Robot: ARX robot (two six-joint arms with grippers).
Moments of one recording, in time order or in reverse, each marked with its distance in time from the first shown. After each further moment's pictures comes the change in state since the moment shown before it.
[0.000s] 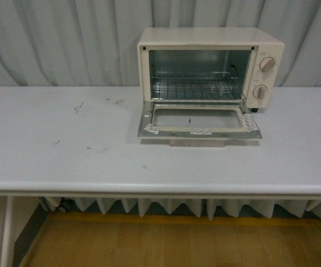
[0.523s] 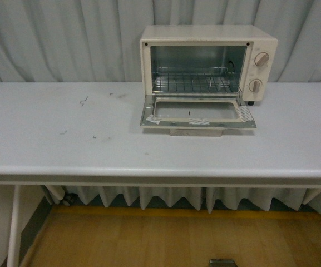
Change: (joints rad) left arm 0.000 0.000 0.000 -0.003 0.000 0.000; right arm 0.000 0.000 0.000 -0.005 0.000 0.000
